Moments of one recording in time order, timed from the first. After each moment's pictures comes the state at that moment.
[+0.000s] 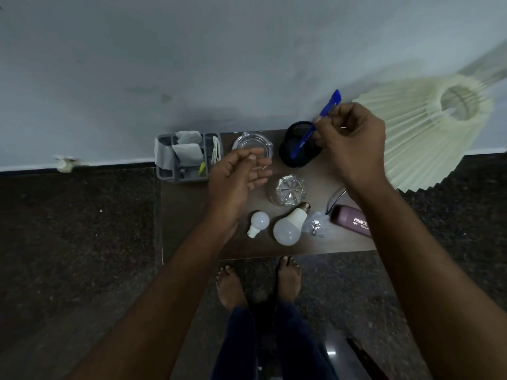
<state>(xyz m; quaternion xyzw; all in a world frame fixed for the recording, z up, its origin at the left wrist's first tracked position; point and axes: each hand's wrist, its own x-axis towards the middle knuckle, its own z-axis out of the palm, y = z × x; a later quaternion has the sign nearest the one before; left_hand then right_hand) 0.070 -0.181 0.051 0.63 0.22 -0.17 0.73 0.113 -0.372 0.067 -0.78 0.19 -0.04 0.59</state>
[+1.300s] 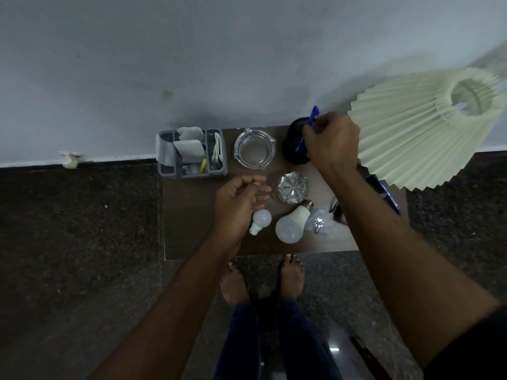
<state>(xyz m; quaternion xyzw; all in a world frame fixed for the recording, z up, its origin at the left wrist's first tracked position) 0.038 -0.185 0.029 0.63 0.30 -0.21 0.68 0.133 -0.357 0.024 -0.91 0.24 0.02 0.33</state>
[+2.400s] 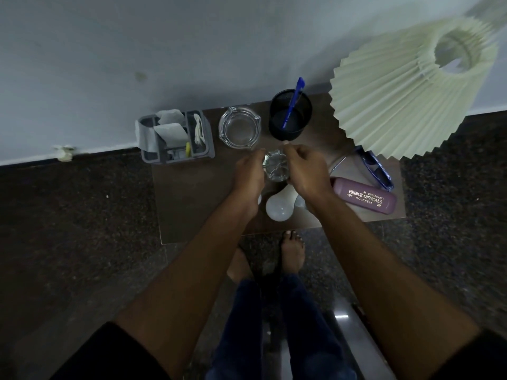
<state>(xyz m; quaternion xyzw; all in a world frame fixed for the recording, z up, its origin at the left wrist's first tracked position) 0.063 -0.244 0.013 0.58 0.43 -0.27 0.64 0.052 -0.350 0.001 -0.74 0.34 0.20 0.55</state>
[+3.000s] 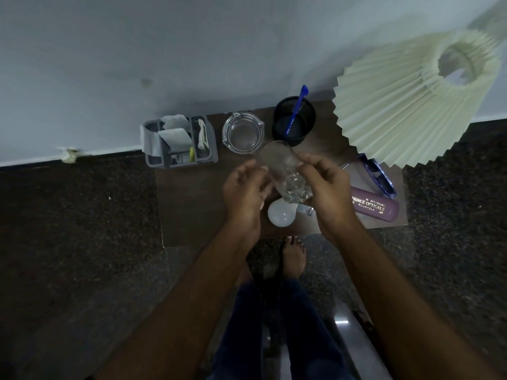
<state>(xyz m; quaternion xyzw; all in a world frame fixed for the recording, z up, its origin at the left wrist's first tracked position) 0.034 -0.233 0.020 0.50 0.42 -0.16 0.74 0.022 -0.365 0.025 -0.63 0.33 0.10 0.70</state>
